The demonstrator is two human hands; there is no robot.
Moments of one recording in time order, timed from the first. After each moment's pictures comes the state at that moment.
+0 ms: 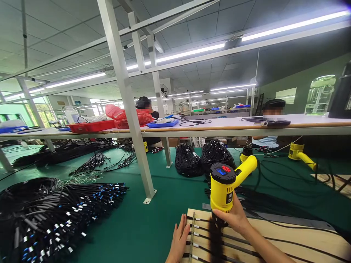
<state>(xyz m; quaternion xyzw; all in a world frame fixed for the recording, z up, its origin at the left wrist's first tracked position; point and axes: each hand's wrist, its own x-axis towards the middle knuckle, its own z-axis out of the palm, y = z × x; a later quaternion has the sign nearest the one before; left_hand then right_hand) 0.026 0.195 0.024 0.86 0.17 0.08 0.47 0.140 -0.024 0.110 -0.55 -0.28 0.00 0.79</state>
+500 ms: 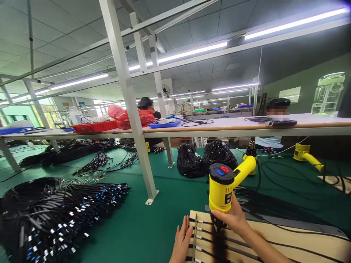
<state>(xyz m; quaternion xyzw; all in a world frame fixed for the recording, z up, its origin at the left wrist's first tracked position) 0.026 0.195 0.023 0.87 0.18 0.07 0.45 0.139 -0.015 0.116 -0.56 -0.30 0.02 0.77</state>
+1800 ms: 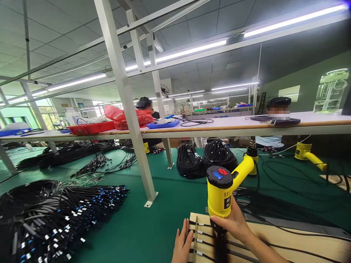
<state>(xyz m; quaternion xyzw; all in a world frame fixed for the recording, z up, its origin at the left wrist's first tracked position) 0.023 0.192 0.029 0.89 0.17 0.04 0.43 0.142 -0.011 0.107 -0.57 -0.33 0.05 0.76</state>
